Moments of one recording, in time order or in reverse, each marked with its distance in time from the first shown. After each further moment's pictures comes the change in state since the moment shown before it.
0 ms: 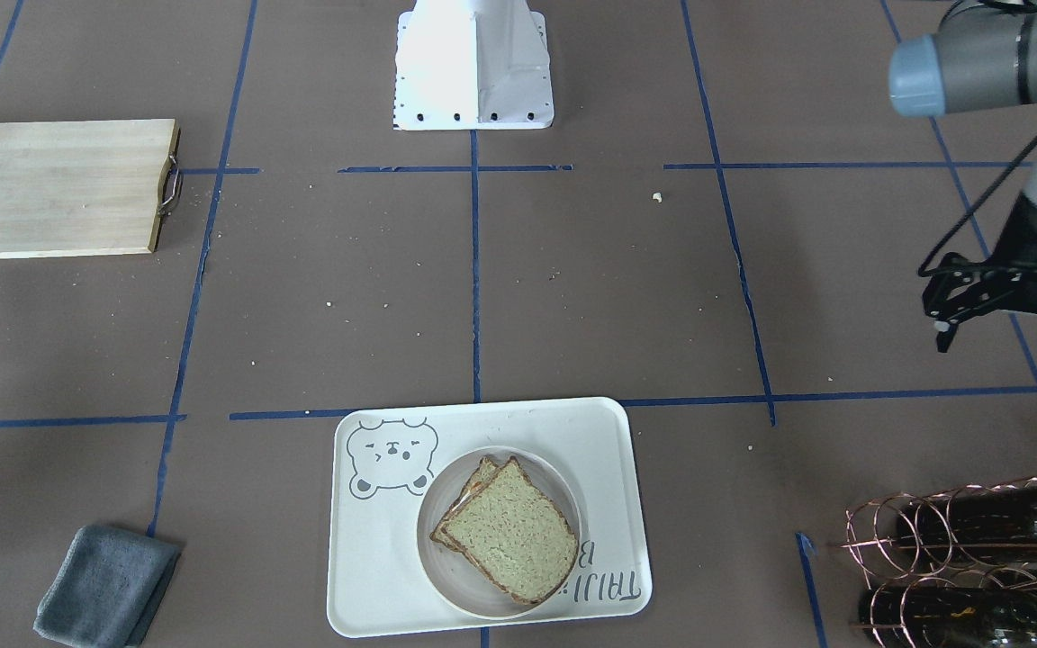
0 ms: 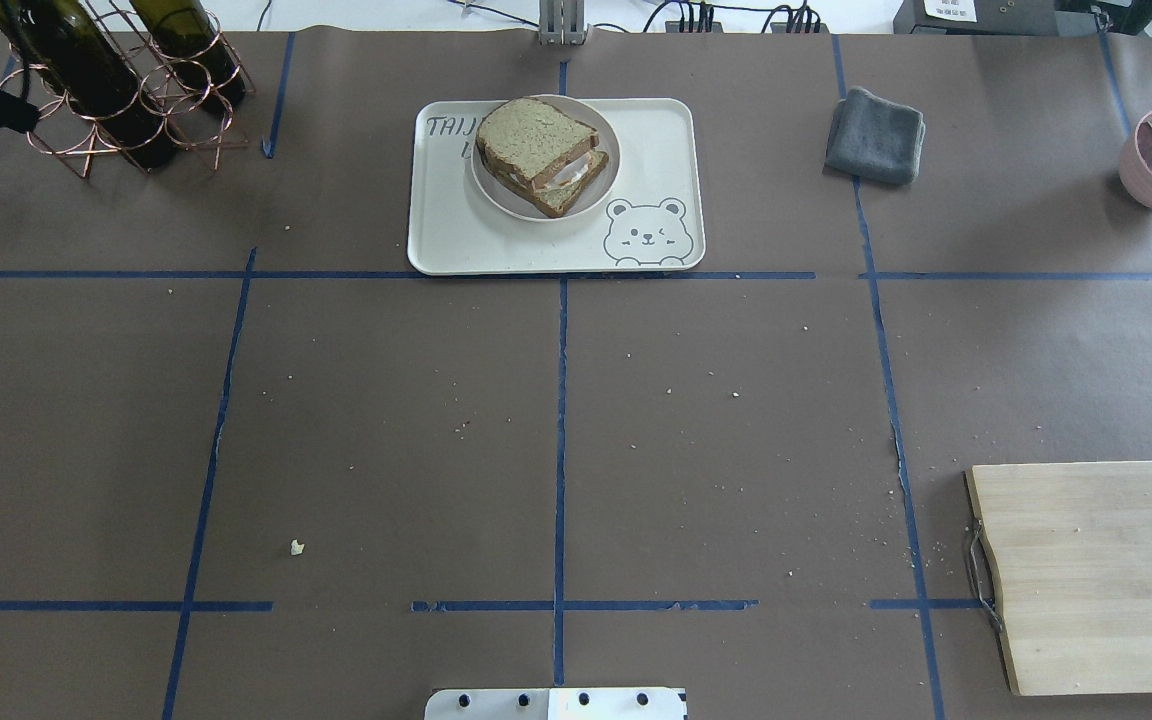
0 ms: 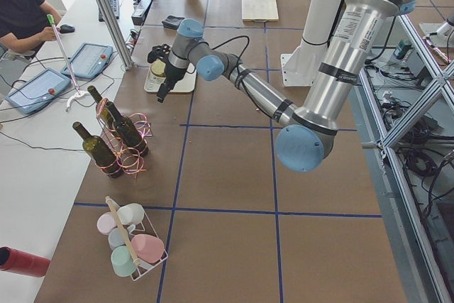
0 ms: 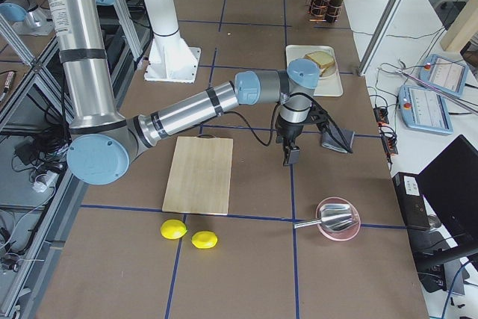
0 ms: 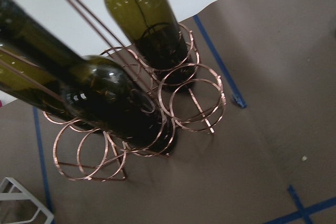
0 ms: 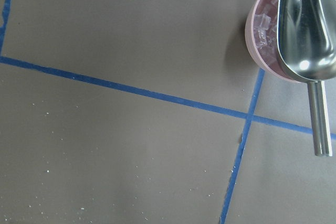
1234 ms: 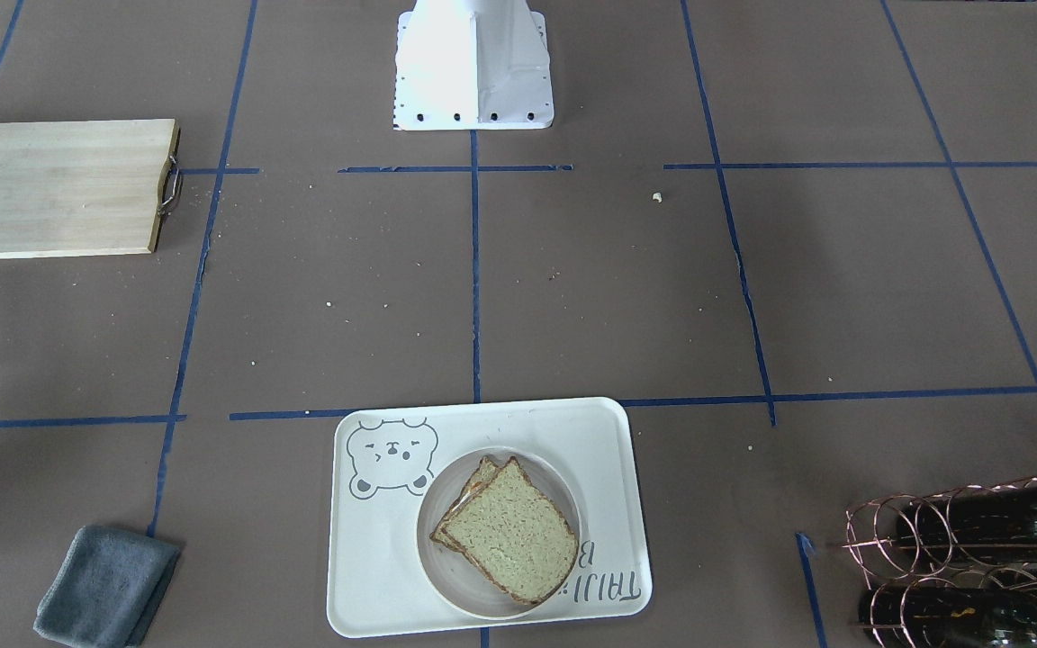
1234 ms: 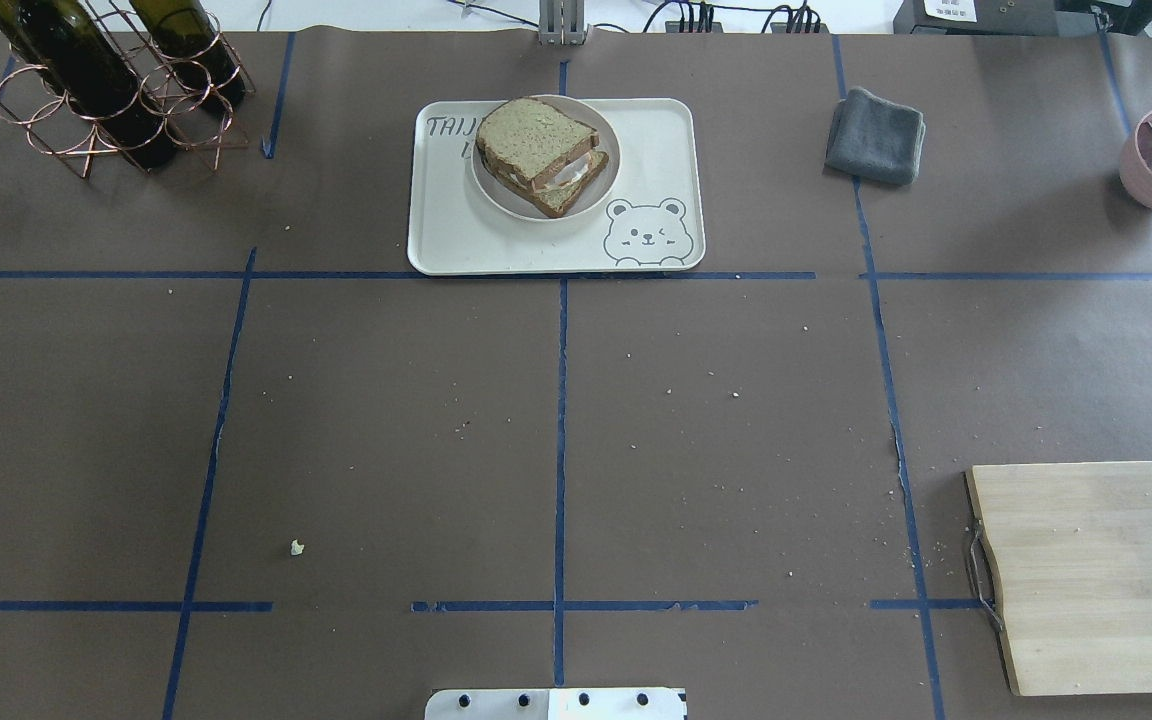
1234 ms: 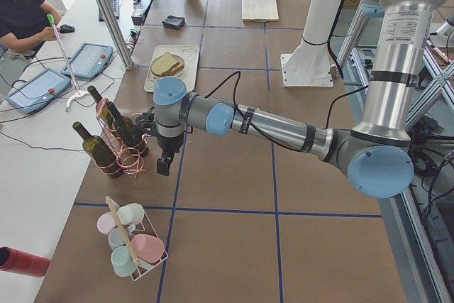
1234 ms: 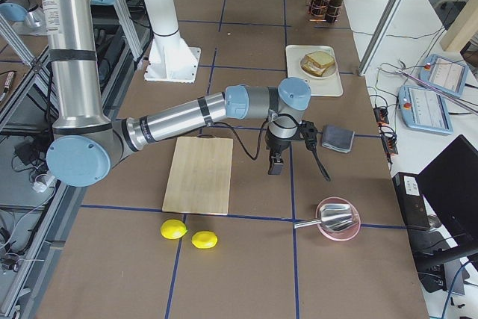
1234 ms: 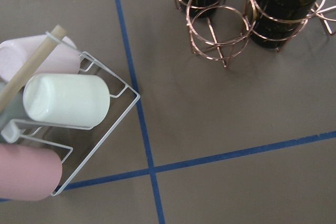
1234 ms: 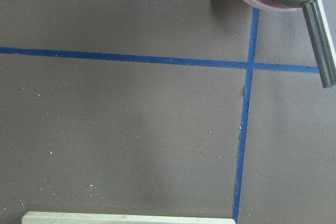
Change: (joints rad) left arm -0.235 0.127 0.110 0.201 -0.219 0.190; right arm 0.035 -0.083 -0.017 0.012 0.124 0.075
